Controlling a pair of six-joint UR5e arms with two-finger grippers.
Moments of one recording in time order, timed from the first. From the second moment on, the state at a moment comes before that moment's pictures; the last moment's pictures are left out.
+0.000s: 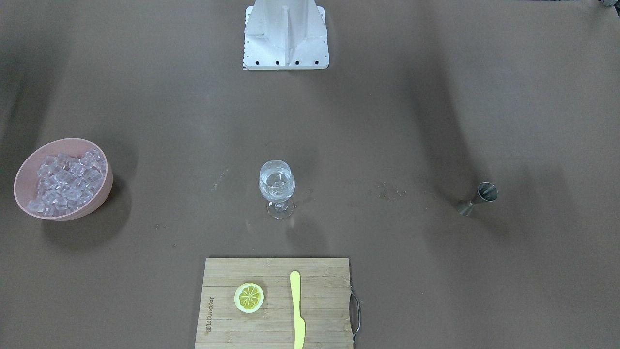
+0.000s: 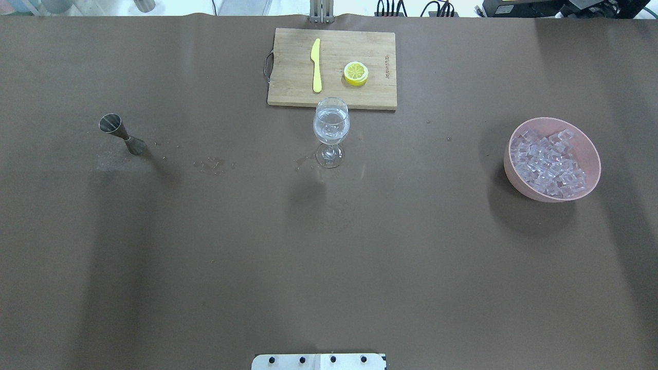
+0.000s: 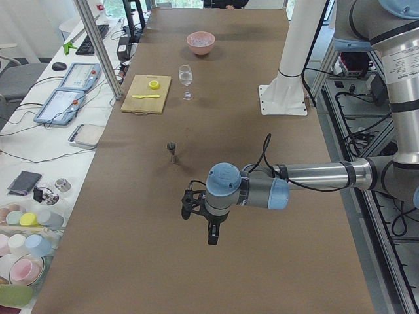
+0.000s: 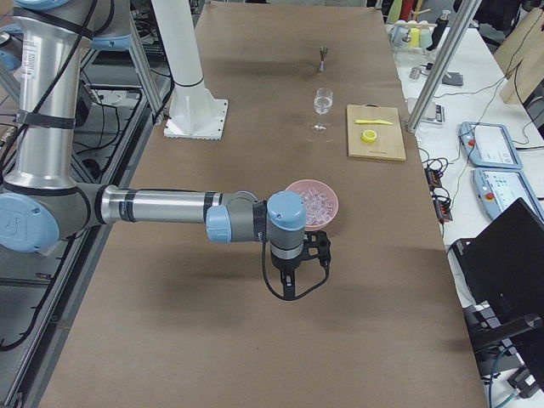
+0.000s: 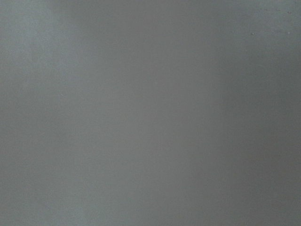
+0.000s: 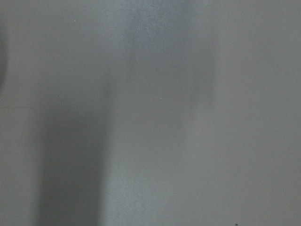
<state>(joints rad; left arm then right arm) -1.60 -1.26 -1.79 -1.76 -2.34 -0.01 1.54 -1.74 1.75 -1.48 2.27 -0.03</state>
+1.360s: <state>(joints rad) -1.60 -1.27 -1.77 -1.76 -2.33 -0.01 1.54 -1.74 1.75 -1.48 2.27 -0.03</state>
